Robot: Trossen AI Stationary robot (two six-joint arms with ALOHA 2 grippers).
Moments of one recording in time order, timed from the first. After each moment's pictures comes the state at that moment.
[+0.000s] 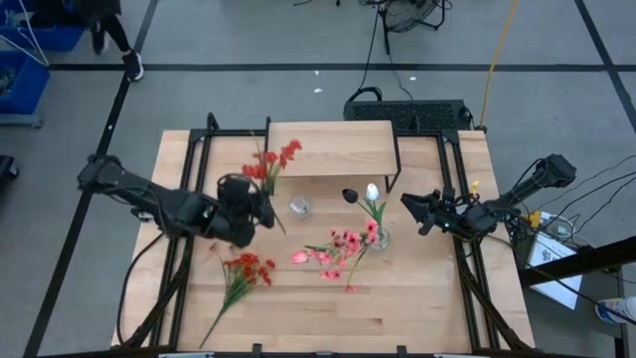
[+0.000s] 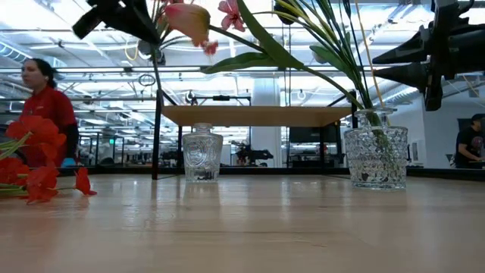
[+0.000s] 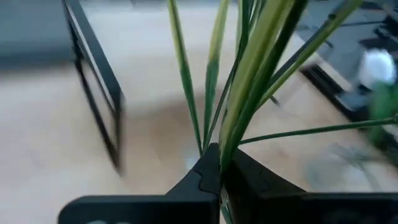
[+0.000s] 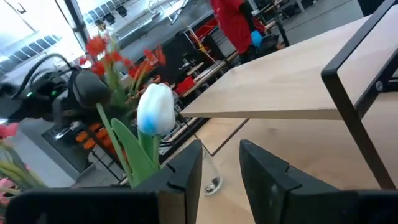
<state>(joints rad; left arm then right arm) -0.37 1.24 1.07 -0.84 -0.91 -1.28 0.53 0.44 0.02 0.50 1.03 0.59</state>
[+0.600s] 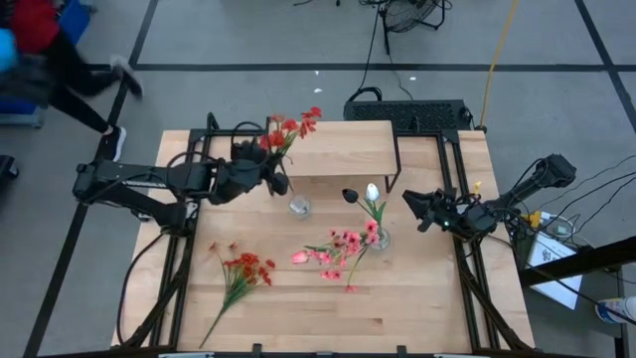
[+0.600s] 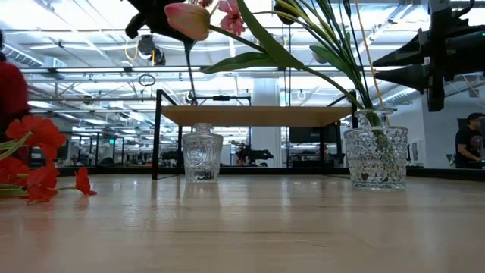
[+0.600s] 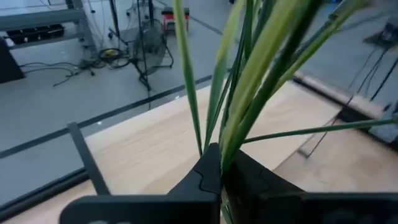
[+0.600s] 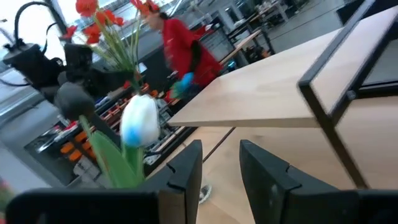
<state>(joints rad) -0.01 1.20 1.07 -0.39 -0.78 -0.50 0.53 0.44 0.02 0.50 1.09 0.59</state>
